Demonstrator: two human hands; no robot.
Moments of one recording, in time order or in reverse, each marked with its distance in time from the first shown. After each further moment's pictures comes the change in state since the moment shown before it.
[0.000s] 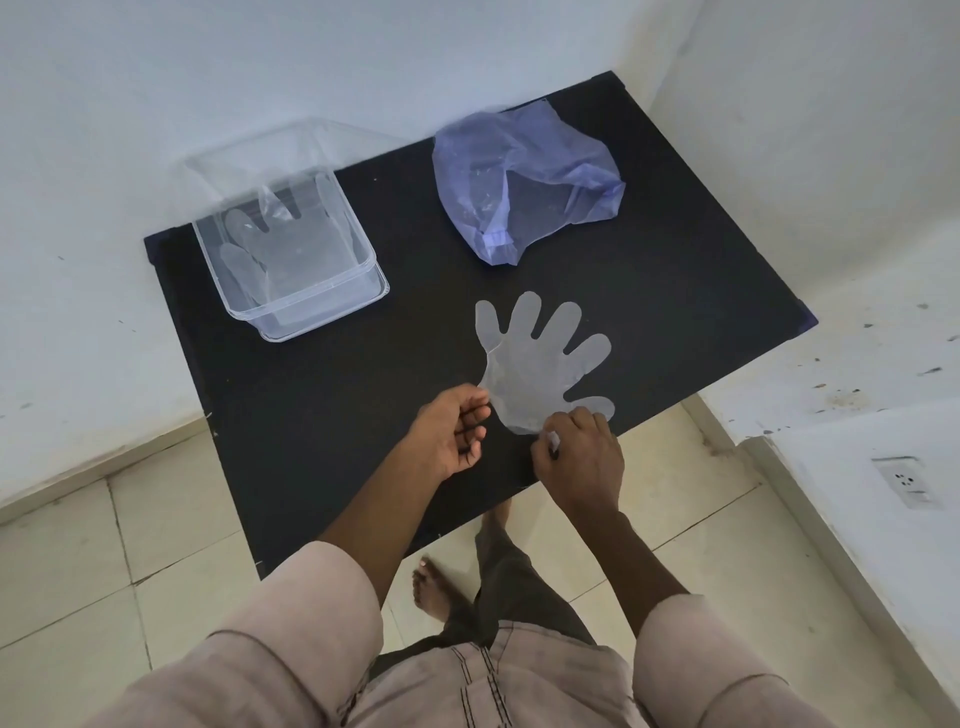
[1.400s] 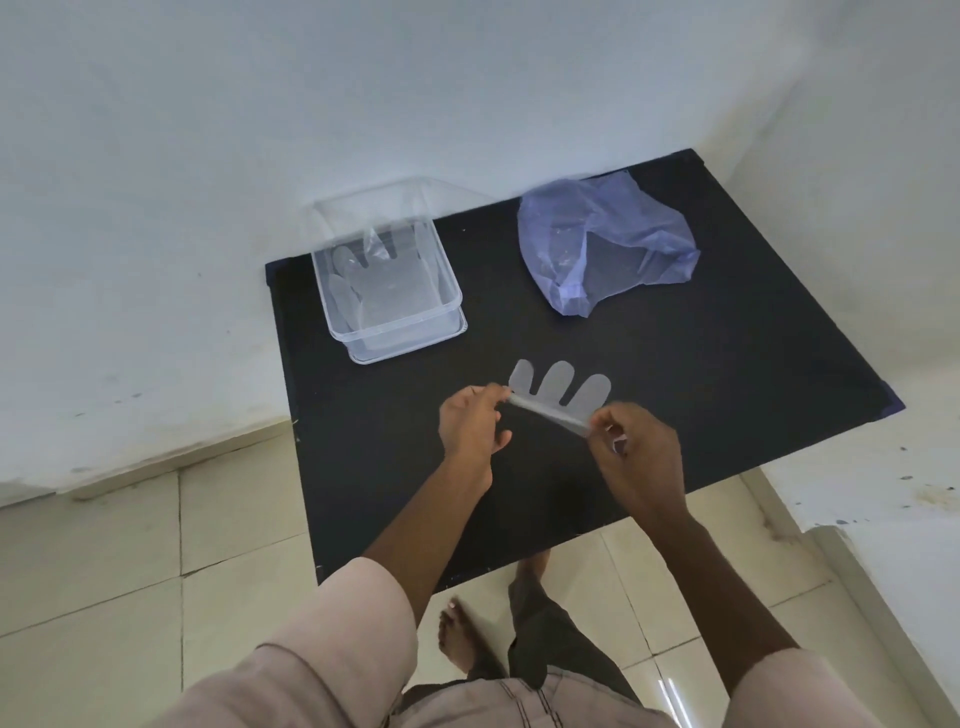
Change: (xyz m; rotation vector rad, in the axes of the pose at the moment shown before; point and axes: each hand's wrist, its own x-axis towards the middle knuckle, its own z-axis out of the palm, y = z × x) left_hand -0.039 0.027 -0.019 -0.204 0.239 0.442; right_hand 0.040 -0.047 -0.060 0.283 -0.040 -0.150
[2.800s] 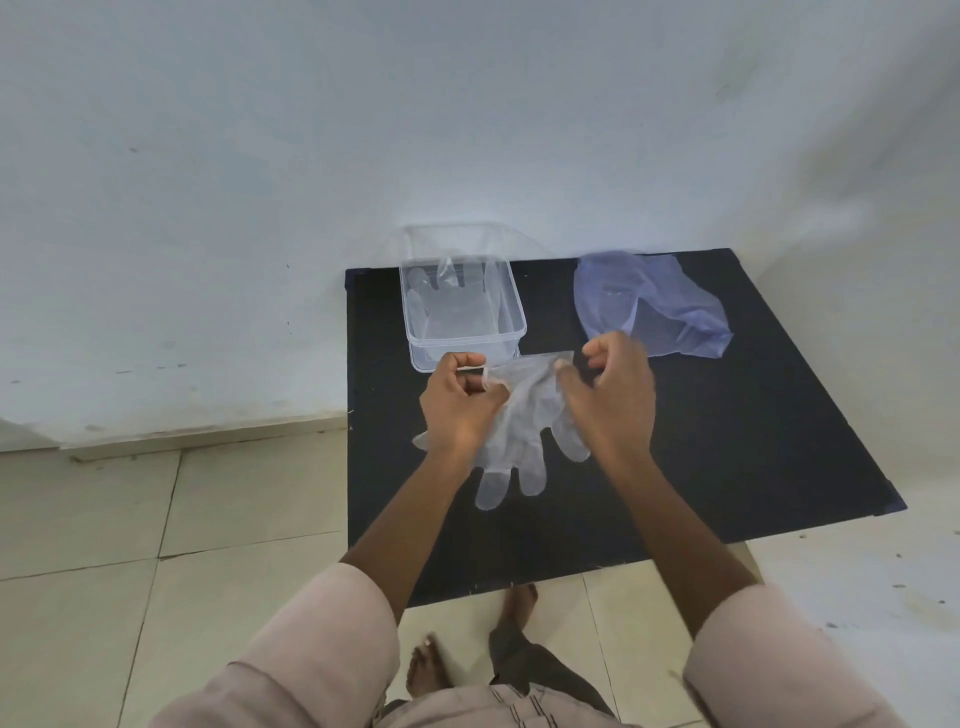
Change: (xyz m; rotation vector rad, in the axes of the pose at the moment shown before) left_hand -0.024 0.044 -0.089 0.158 0.139 0.528; right_hand 0.020 -0.152 0.006 0.078 0.169 -0.090
